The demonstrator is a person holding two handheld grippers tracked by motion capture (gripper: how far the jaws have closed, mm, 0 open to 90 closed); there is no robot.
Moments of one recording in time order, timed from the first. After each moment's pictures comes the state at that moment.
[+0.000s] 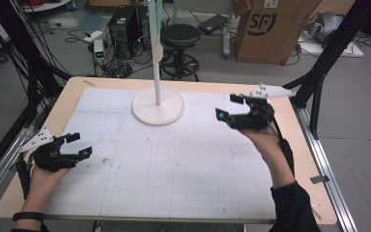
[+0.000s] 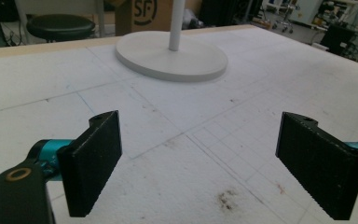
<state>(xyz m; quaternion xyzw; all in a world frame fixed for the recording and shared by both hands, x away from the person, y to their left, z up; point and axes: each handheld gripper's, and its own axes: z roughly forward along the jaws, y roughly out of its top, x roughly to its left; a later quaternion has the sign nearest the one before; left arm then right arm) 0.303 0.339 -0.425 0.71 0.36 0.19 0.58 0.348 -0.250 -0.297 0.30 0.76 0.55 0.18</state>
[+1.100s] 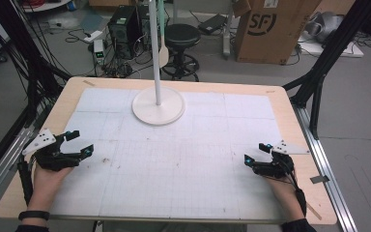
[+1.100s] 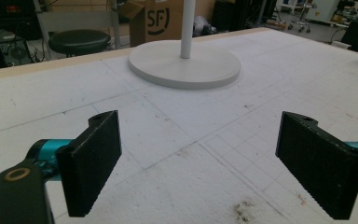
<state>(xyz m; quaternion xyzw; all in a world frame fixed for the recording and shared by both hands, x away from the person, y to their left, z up) 0.302 0.330 -0.427 0.71 0.35 0.23 0.57 0.303 -0.342 -0.444 0.40 0.75 0.48 0.21</state>
